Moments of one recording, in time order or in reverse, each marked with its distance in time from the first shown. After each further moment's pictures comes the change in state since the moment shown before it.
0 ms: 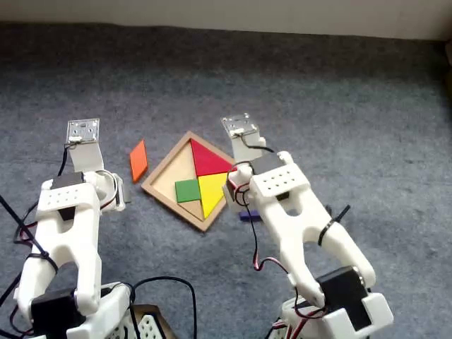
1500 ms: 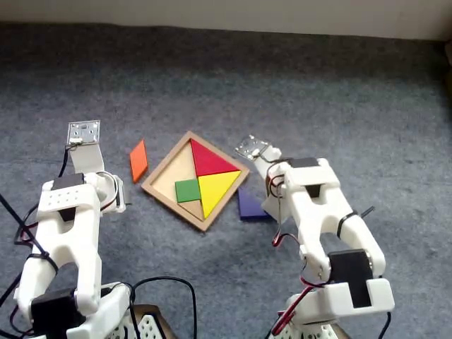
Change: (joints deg) left arm 0.0 0.0 0.7 -0.2 0.0; right arm 15.8 6.6 9.0 -10.0 44.0
